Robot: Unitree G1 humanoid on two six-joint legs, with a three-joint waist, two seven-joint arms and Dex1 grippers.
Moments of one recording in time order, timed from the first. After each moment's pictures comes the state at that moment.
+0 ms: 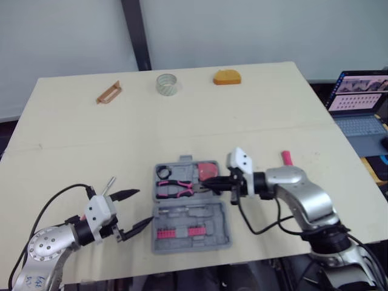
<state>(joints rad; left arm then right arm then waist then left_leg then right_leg) 0.28 0.65 0.24 -0.31 -0.36 0.03 -0.84 -0.37 -0.56 0.11 -0.24 0.34 0.69 1.08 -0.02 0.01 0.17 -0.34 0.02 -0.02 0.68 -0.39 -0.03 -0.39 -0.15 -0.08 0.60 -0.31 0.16</state>
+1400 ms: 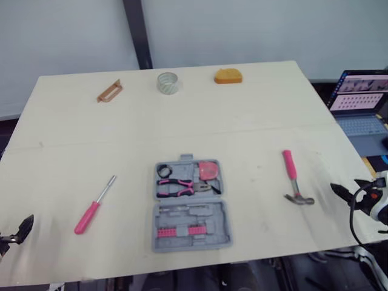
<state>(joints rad) 0.33 0.69 0.77 0.32 -0.35 0.05 -0.57 -0.14 -0.82 -0.51 0.60 0.33 0.17 0.86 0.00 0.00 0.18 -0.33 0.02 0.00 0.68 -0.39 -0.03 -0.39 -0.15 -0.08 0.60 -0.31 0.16</state>
